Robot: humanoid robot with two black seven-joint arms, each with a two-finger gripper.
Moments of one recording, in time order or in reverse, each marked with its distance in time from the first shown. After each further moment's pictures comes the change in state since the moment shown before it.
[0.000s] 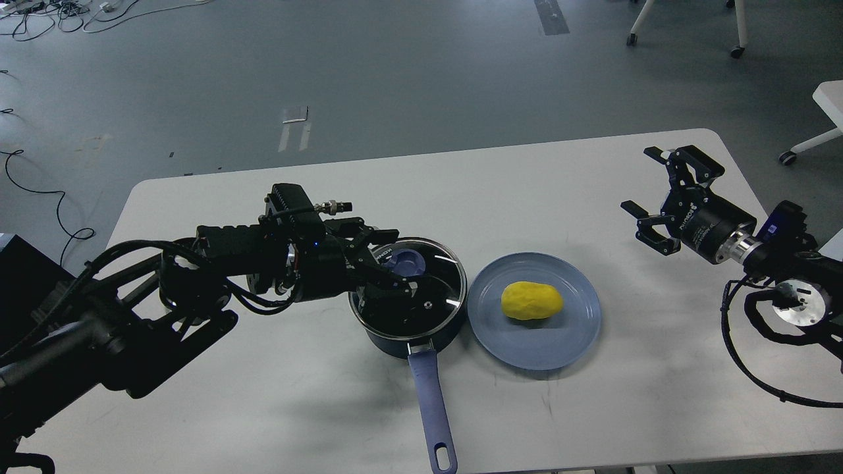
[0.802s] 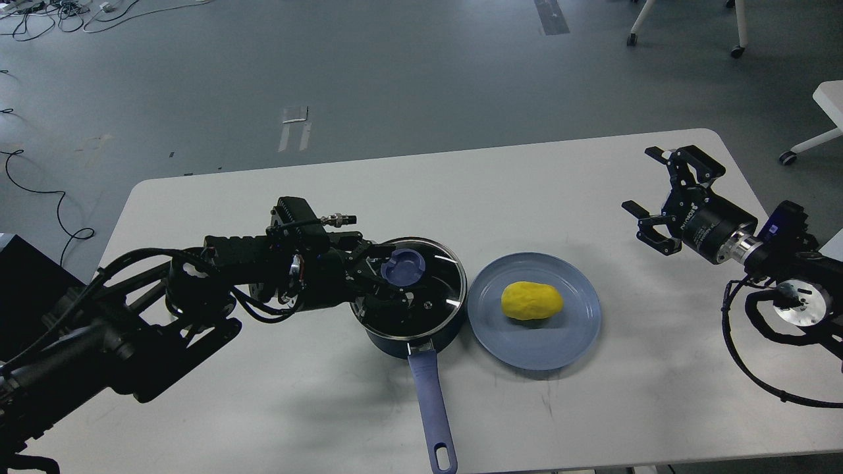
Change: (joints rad) left arm 0.006 -0.016 0.037 0.049 0.012 0.005 0.000; right arm -0.001 0.000 0.000 -0.004 0.000 0.000 0.000
